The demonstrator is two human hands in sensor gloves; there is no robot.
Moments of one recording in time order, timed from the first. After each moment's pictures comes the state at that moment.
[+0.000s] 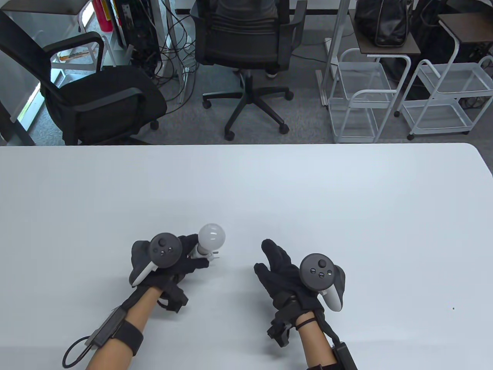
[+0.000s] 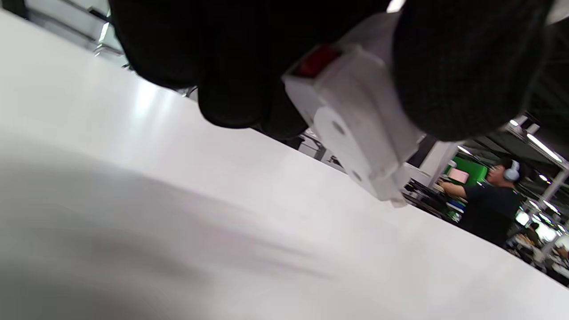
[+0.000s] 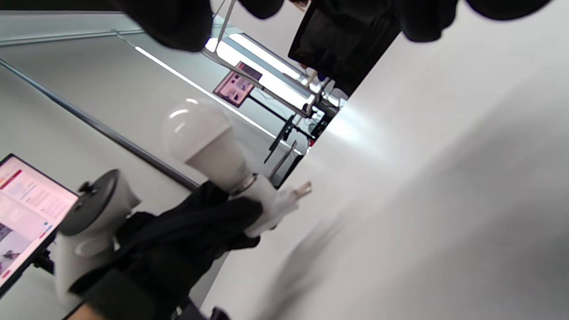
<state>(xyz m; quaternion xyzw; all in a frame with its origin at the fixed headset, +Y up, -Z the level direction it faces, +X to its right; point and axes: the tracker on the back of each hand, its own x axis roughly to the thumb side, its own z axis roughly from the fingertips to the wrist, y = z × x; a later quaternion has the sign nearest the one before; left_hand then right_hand) -0.205 -0.712 -0.365 -0.02 -0.06 0.26 0.96 0.099 -0.701 -0.284 0.13 0.06 0.84 0.52</state>
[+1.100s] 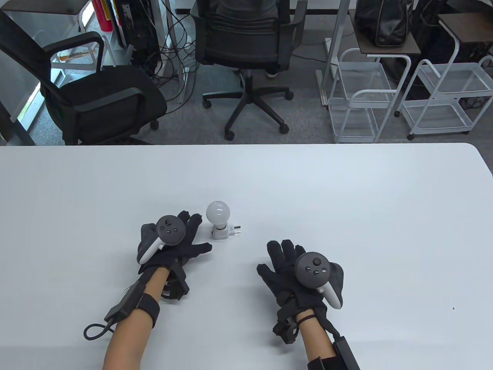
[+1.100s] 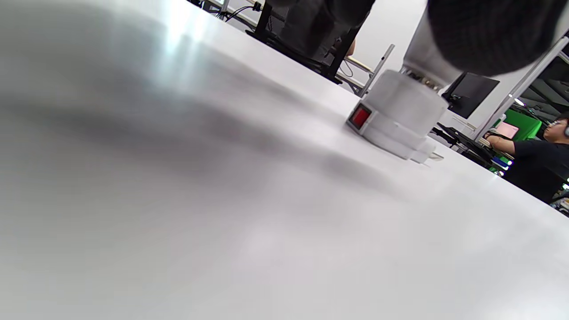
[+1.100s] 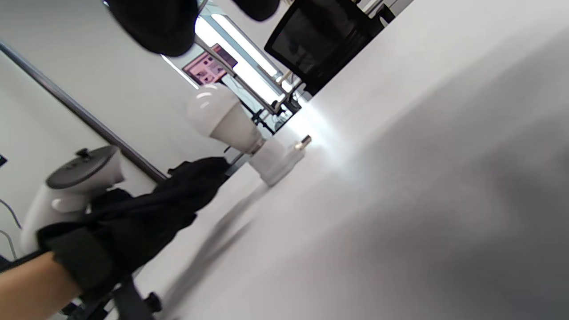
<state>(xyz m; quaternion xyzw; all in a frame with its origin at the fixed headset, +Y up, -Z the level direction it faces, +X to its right) -0.226 -0.749 -0.382 -0.12 -0.06 0.22 0.97 0.100 -0.716 -0.292 0.11 0.06 0.90 0.41</state>
